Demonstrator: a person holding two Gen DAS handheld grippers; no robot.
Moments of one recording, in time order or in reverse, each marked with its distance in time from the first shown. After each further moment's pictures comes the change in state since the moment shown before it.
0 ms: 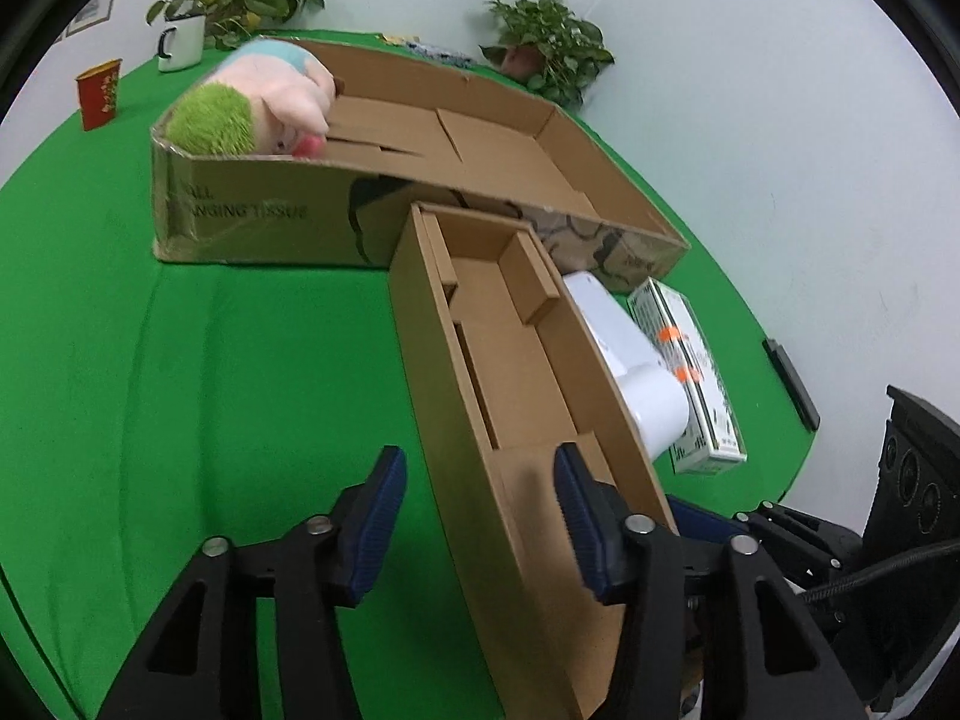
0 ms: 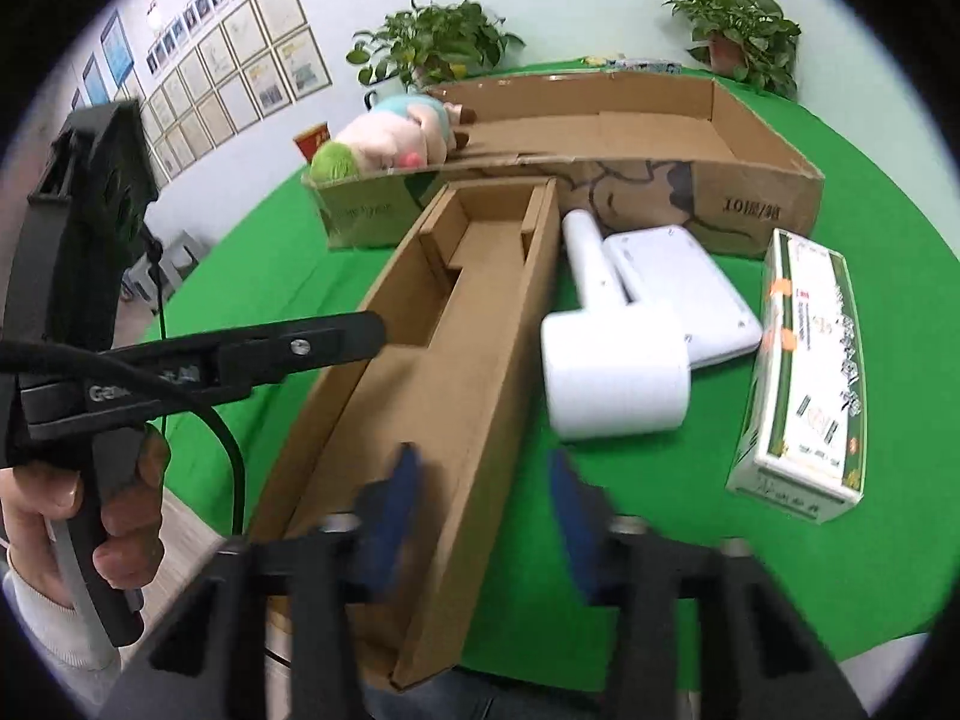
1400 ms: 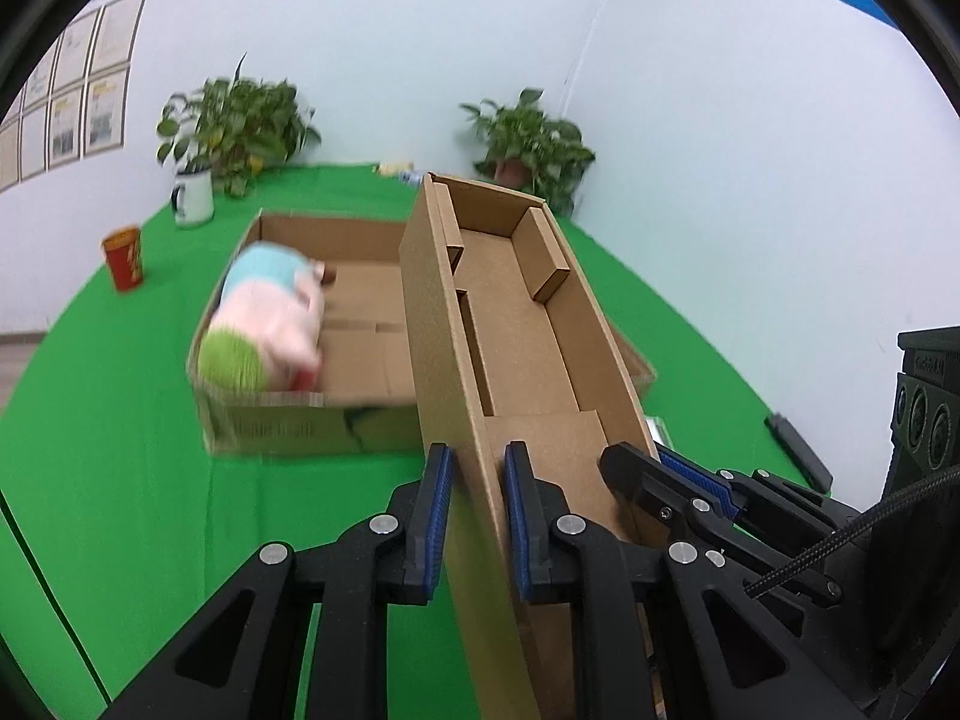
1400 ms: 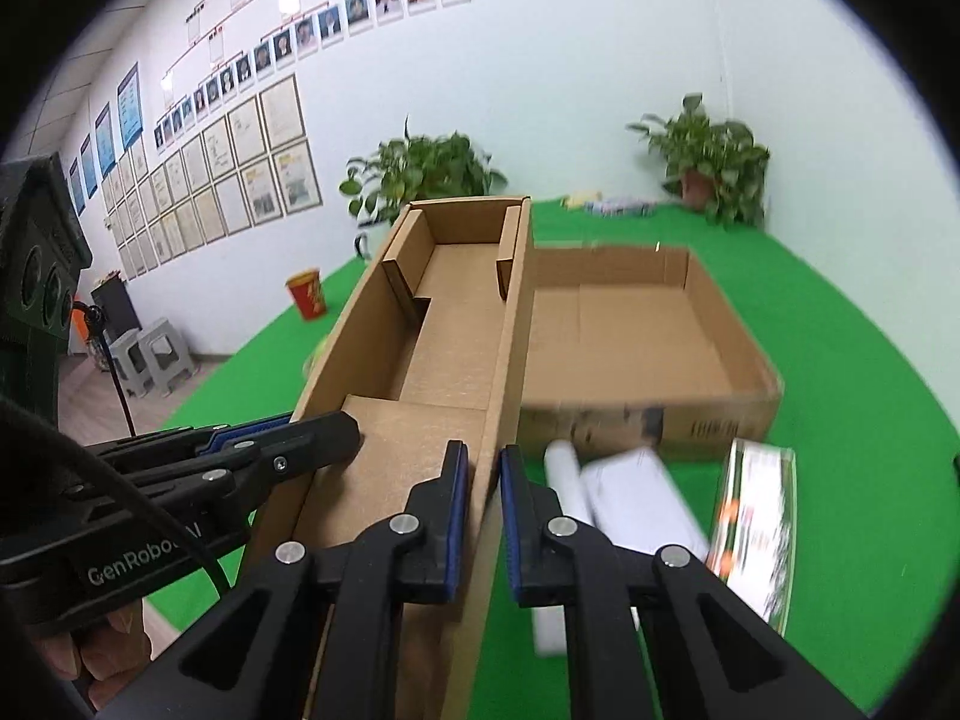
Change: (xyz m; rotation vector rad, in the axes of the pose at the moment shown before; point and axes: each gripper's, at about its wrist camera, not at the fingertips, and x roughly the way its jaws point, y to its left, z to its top) left arm -0.078 -0.059 0.061 0.120 -0.279 0.107; right arm -0.054 0.018 0.082 -0.019 -0.338 -0.088
